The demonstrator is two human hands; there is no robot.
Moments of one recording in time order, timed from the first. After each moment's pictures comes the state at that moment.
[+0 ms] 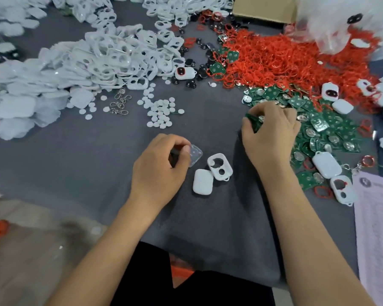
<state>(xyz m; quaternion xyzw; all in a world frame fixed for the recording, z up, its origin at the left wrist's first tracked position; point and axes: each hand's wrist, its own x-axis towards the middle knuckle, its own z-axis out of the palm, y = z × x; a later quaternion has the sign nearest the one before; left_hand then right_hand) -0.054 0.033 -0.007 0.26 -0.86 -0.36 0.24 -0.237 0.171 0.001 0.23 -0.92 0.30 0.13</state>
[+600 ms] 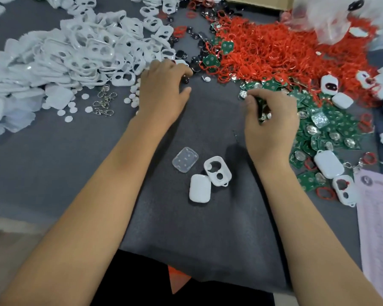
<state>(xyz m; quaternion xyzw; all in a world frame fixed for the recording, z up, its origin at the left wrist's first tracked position) -0.190 -0.055 0.014 0.21 -0.95 -0.15 0.19 -0.244 0.160 0.003 0.27 -0.84 0.42 0.22</state>
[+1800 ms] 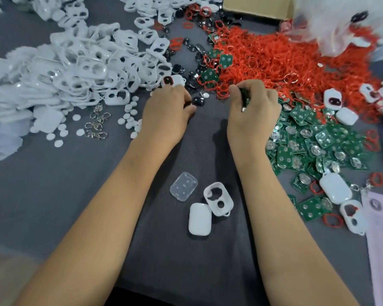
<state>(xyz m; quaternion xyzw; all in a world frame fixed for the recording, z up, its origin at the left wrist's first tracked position) -0.207 -0.052 0.013 0.22 -0.94 -0.20 0.14 -0.281 0.095 0.005 0.17 -0.86 0.44 0.20</state>
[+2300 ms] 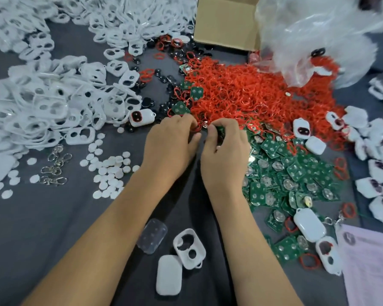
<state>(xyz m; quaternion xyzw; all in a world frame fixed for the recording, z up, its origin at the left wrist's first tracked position) -0.255 -0.014 0.009 0.15 -0.96 -0.19 0.15 -0.288 0.101 0.005 0.15 -0.87 0.45 0.14</state>
